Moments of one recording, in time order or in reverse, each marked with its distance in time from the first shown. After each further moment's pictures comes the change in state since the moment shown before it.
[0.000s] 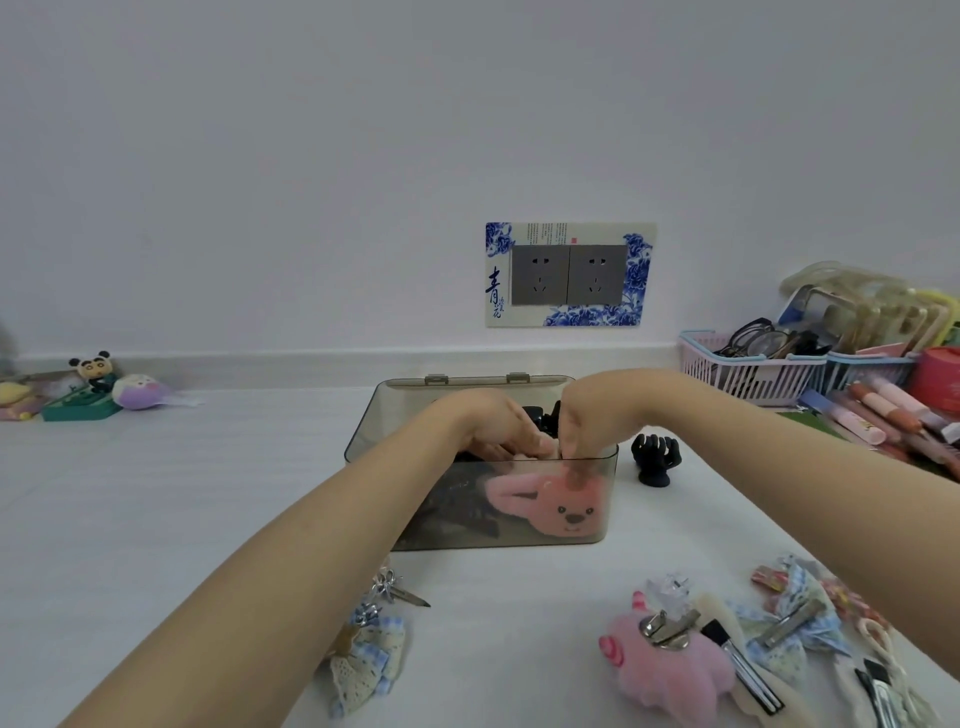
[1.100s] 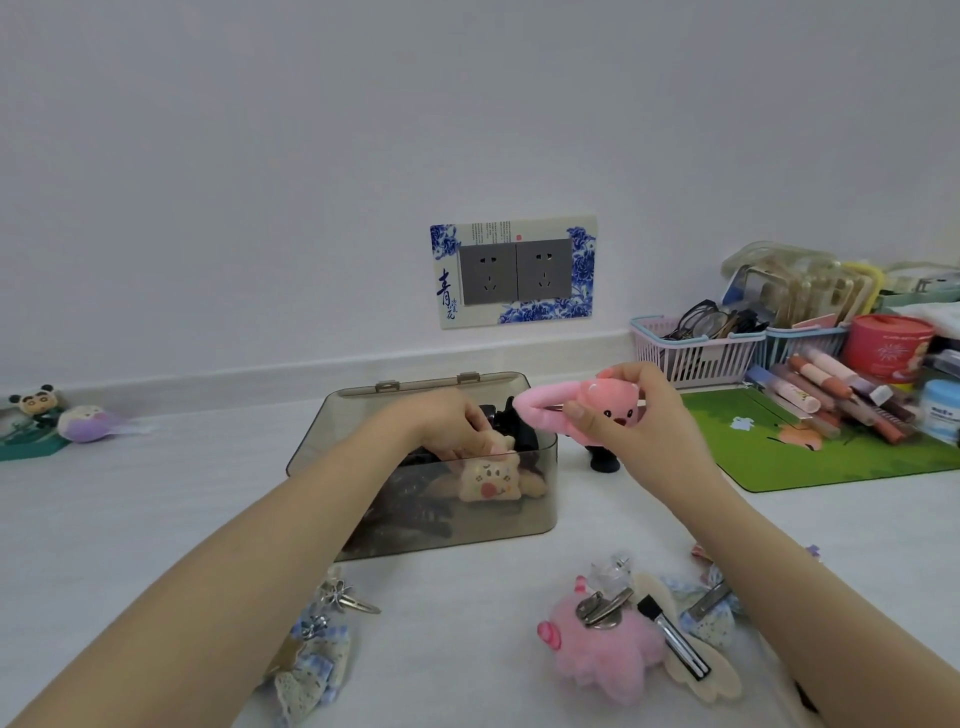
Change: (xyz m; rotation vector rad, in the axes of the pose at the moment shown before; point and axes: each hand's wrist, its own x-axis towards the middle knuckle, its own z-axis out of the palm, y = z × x) left_hand 0.002 0.007 0.005 0.403 0.098 0.050; right_hand -0.050 0.038 0.086 1.072 1.098 0.105
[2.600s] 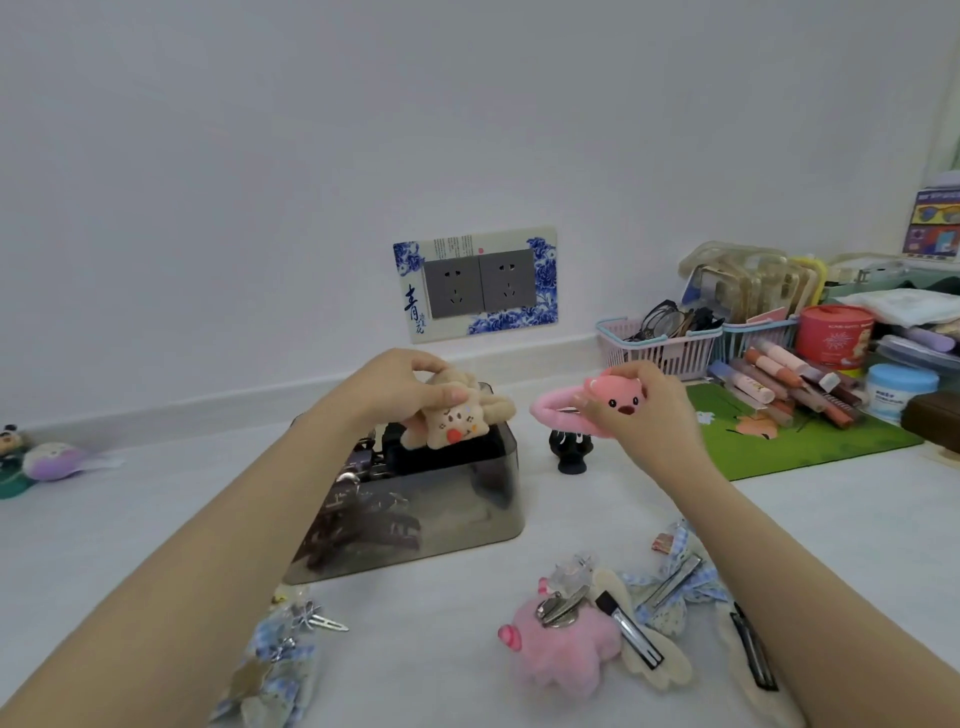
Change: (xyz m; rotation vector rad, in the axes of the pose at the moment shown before) left_hand -0.031 0.027 -0.027 -0.270 0.285 0.111; right_hand 0.025 0.038 -0.029 -0.203 0.132 0.113
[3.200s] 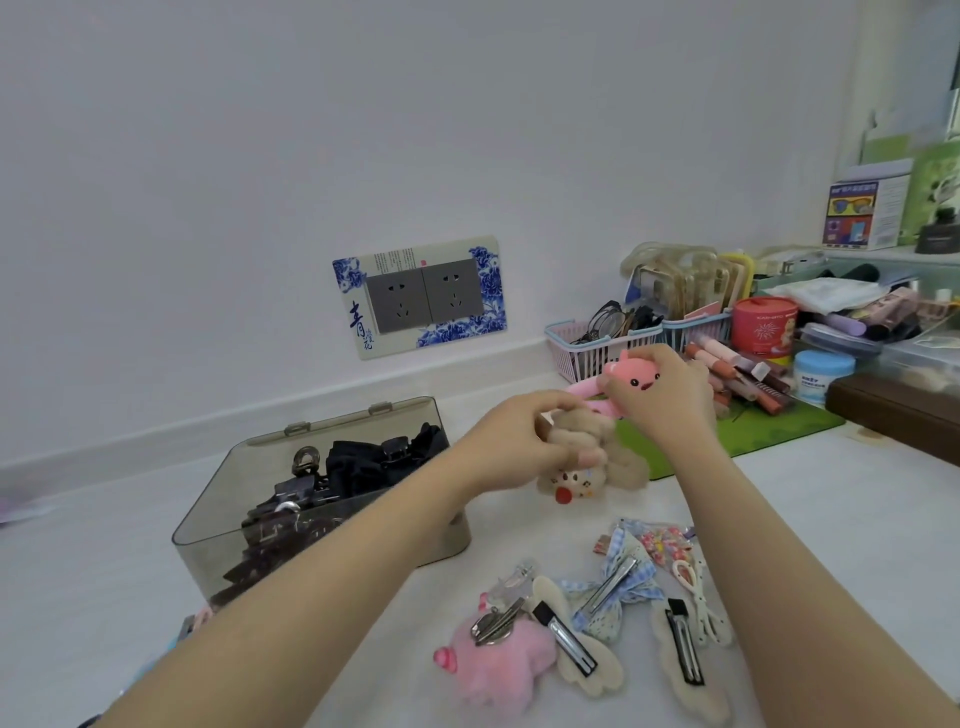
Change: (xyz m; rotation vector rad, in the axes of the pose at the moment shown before) left_hand 0.002 0.067 0.125 -0.034 -0.244 0.344; right_hand 0.026 0.024 -0.053 -0.113 0.189 0.215
